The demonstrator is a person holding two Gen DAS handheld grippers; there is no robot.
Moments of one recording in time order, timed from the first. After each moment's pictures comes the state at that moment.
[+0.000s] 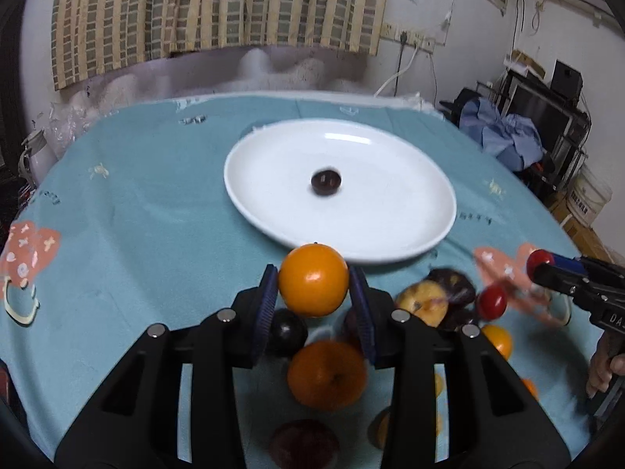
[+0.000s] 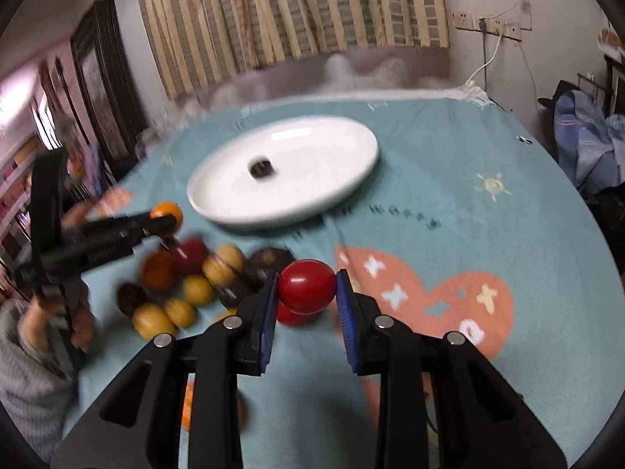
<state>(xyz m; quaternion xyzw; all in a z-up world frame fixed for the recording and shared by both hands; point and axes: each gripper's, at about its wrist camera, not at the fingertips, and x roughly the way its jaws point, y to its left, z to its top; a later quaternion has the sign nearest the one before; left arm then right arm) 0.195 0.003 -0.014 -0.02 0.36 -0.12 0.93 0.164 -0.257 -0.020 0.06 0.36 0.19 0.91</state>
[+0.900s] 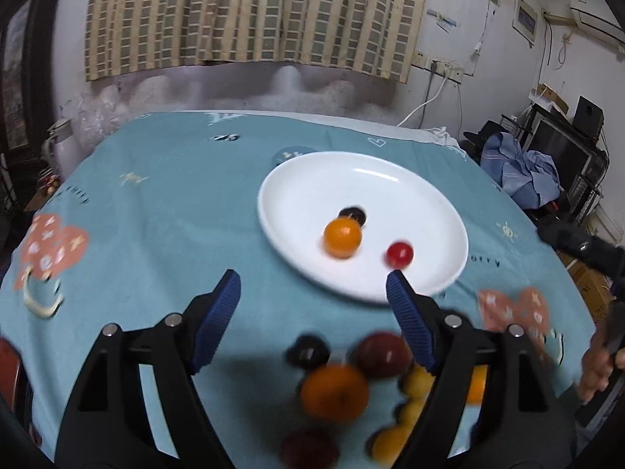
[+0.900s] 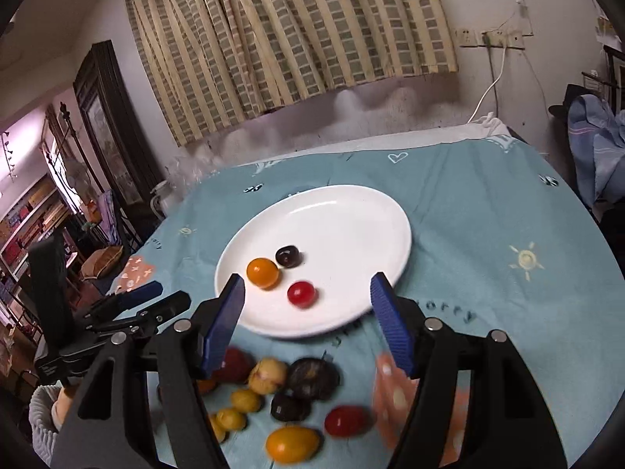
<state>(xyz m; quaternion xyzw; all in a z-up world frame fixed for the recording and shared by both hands) 0.183 0.019 0.003 -0.05 0.34 -0.06 0.94 0.190 -0.250 0.023 0.12 0.31 0.20 0.92</state>
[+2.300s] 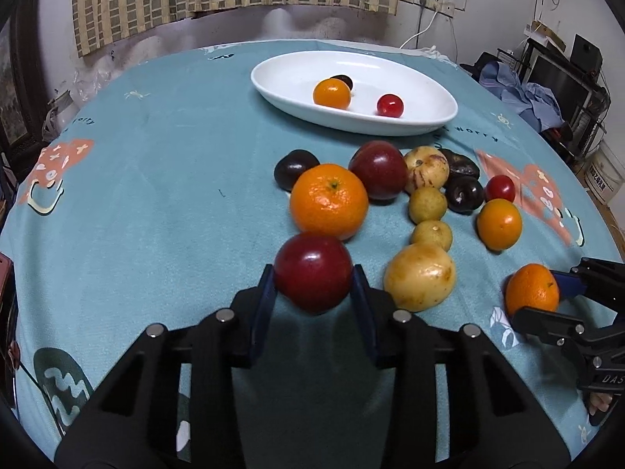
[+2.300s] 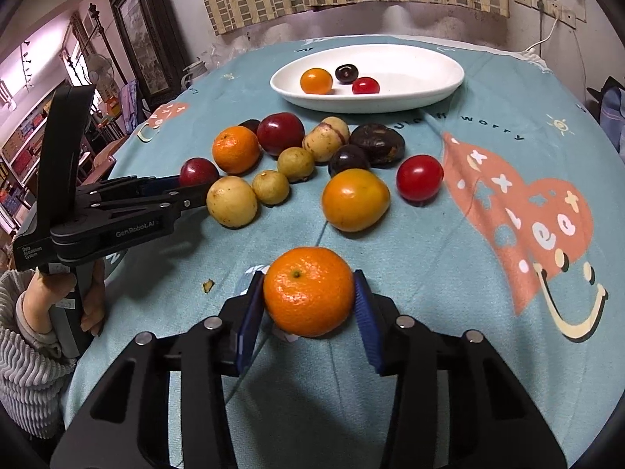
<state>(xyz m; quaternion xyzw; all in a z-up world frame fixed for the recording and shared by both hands) 0.112 0.003 -0.062 0.00 0.42 -0.07 0.90 0.091 -0.201 -0.063 0.01 0.44 0.26 0.86</state>
